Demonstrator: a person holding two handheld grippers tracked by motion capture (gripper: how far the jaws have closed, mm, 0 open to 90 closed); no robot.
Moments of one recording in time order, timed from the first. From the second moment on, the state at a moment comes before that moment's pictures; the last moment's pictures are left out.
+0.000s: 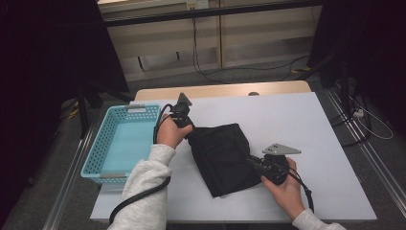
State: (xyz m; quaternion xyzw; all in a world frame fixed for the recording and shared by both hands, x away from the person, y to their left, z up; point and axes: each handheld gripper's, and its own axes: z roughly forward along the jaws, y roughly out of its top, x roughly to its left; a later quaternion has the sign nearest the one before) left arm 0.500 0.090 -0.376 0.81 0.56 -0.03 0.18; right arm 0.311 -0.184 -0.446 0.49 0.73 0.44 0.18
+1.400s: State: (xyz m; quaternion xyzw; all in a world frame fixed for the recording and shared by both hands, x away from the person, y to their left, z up) left arm 0.520 0.108 -0.286 0.82 0.55 0.01 0.13; right arm 0.310 -0.139 -0.412 0.44 0.71 0.50 0.21
